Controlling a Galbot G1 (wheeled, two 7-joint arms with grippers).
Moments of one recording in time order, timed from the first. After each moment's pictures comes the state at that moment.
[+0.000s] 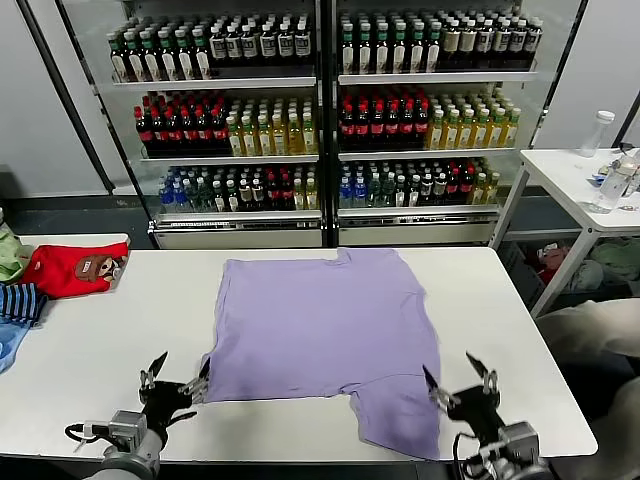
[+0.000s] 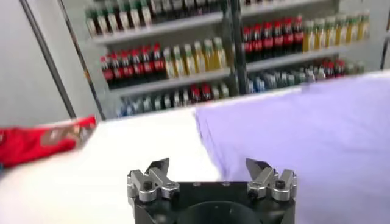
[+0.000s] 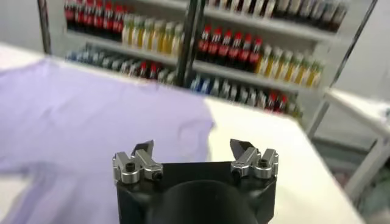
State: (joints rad) left arm 1.62 -1.10 -0.56 -2.13 -0.34 0.43 -0.17; right arm -1.77 1.00 0.49 2.27 0.31 -0.37 0.15
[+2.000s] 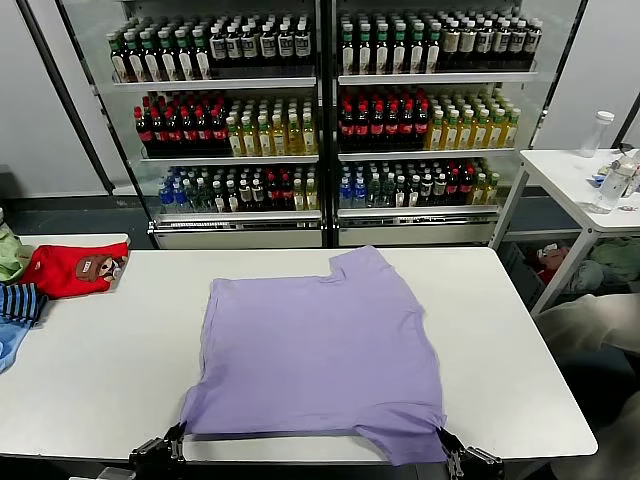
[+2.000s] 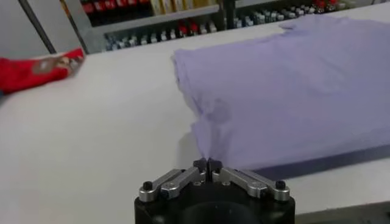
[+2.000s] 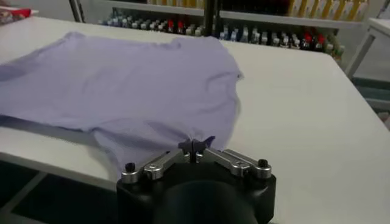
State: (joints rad) left arm 1.87 -1.04 -0.59 -2.30 -0.41 0.45 -0.26; right arm -1.90 0.93 0.55 2.41 0.48 -0.36 0.17
